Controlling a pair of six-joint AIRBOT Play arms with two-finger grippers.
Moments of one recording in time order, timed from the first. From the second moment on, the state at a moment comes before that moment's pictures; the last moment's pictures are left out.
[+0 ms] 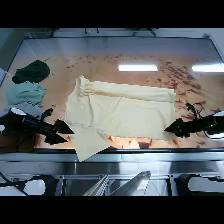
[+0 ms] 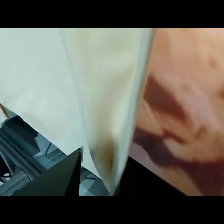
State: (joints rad) left arm 0.29 -1.50 0.70 0.88 -1.38 -1.23; right arm -0.50 -1.52 0.68 -0.84 1.31 0.89
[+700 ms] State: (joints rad) left arm 0.26 -1.50 0.81 0.85 -1.44 -1.17; right arm -0.63 -1.44 0.72 -0.88 1.50 0.99
